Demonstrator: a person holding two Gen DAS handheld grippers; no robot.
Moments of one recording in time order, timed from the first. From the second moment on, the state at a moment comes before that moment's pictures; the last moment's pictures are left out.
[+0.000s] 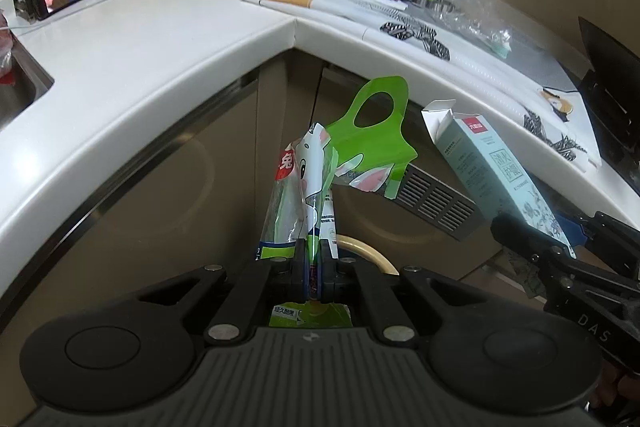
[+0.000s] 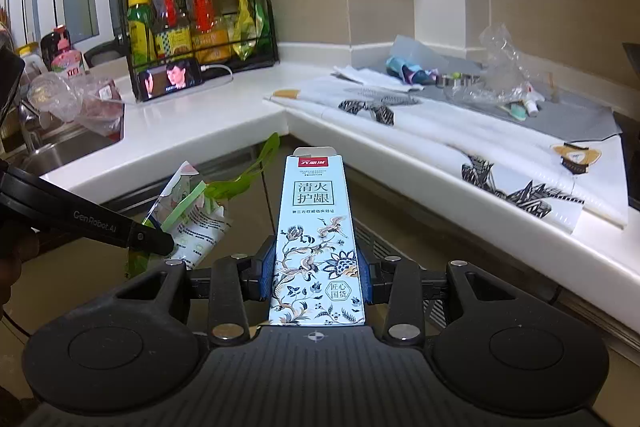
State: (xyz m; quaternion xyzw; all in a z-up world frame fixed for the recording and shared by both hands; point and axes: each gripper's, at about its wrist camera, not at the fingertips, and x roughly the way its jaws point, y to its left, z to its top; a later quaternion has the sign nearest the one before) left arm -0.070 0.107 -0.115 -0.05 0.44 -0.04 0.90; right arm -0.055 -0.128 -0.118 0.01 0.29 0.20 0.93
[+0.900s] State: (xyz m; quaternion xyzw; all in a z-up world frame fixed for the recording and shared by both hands) left arm -0.065 0.091 -0.121 -0.03 0.44 -0.06 0.90; right arm -0.061 -0.134 -0.127 0.01 0.30 0.19 0.93
